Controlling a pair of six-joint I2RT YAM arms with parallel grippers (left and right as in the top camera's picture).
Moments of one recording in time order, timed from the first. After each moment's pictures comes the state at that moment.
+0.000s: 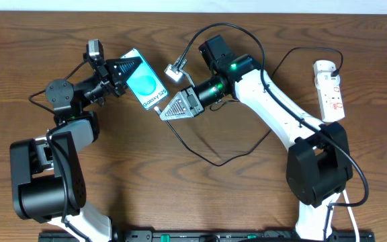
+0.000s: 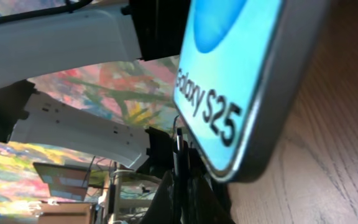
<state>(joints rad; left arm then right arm) 0.19 1.82 0.79 1.36 1.20 -1.77 0.54 2.03 1.69 -0.87 -1.29 -0.02</state>
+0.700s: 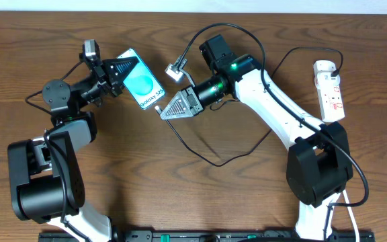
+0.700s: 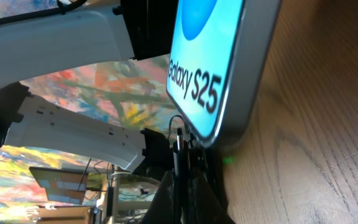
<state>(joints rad) 0.22 1.82 0.79 1.36 1.20 -1.75 0.53 2.03 1.69 -0.87 -1.27 -0.01</state>
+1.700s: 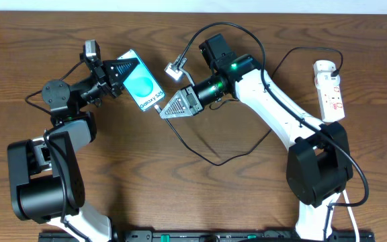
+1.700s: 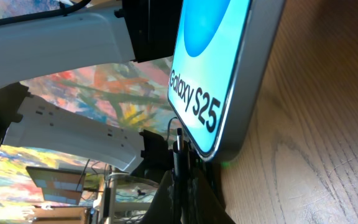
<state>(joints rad) 0.22 1.82 0.79 1.36 1.23 -1.75 0.53 2.03 1.69 -0.84 -1.27 0.00</state>
